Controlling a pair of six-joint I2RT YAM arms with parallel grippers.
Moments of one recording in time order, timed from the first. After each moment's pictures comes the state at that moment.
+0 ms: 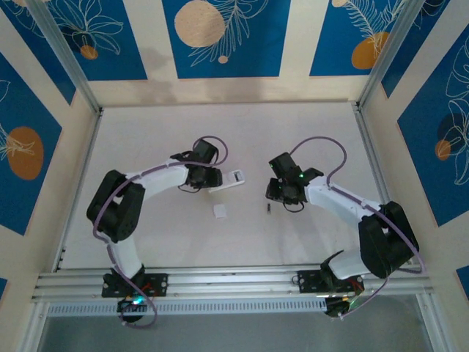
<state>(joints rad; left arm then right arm) -0.59 1.78 1.18 -0.50 0.00 -0.59 0.54 1.40 0.86 -0.64 0.05 0.73</state>
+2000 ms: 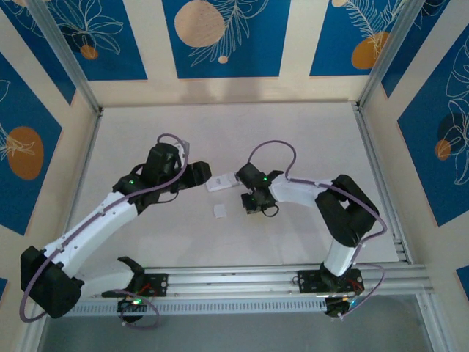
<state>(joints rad) -0.59 1.14 0.97 -0.49 0.15 -0.73 0.74 1.74 1.01 -0.58 0.05 0.48</state>
